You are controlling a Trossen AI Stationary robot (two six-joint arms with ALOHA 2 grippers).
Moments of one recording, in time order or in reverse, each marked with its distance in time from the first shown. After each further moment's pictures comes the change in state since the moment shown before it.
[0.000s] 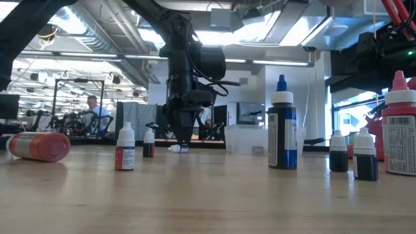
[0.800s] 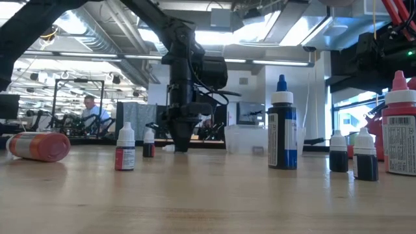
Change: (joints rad) left arm -0.003 0.054 0.001 0.013 -0.032 0.008; right arm 0.000 0.000 0.000 -0.004 0.003 0.000
